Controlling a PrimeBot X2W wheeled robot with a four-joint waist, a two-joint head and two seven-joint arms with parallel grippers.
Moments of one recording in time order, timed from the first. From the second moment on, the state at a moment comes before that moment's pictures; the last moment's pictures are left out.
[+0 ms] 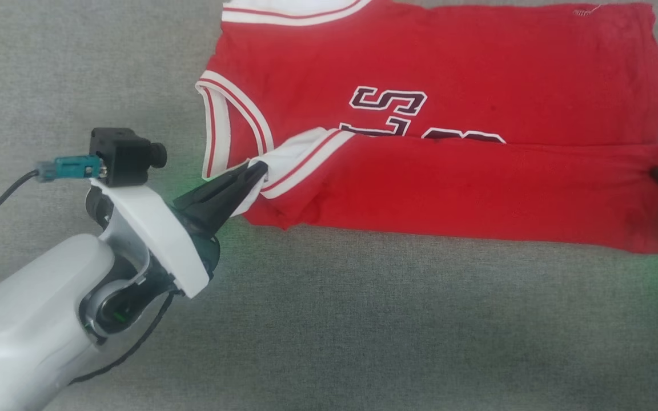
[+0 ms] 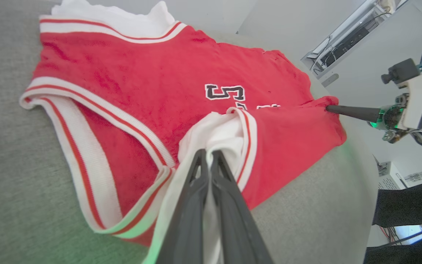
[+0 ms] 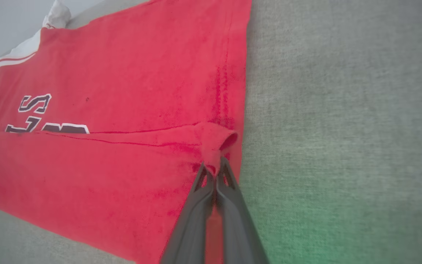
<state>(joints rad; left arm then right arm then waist) -0.79 0.75 -0.95 0.07 -1.28 -0.13 -0.08 -0.29 -0.51 -0.14 0.00 0.87 0.13 0.62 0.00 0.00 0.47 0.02</state>
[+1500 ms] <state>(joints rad) -1.13 0.80 -1.25 0.36 -1.50 -0.12 0.56 -0.33 -0.57 -0.03 0.05 0.89 0.13 0.40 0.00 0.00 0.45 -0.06</state>
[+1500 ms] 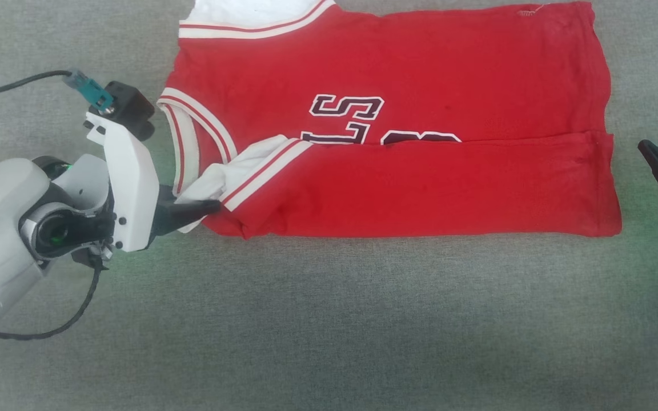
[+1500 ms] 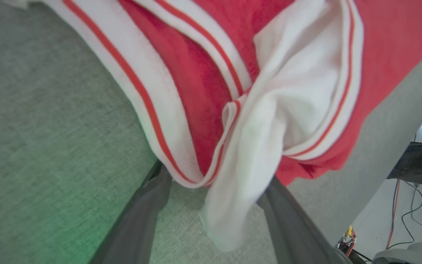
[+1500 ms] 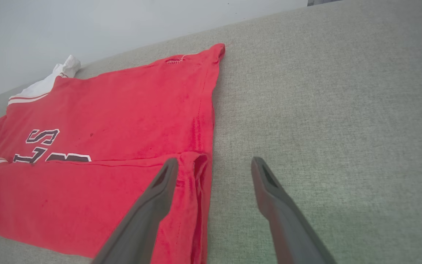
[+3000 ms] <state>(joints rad) -1.00 0.89 -1.26 0.11 -1.52 -0.13 0.37 -0.21 -0.79 0.11 -0.02 0.92 0.13 0.80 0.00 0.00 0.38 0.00</state>
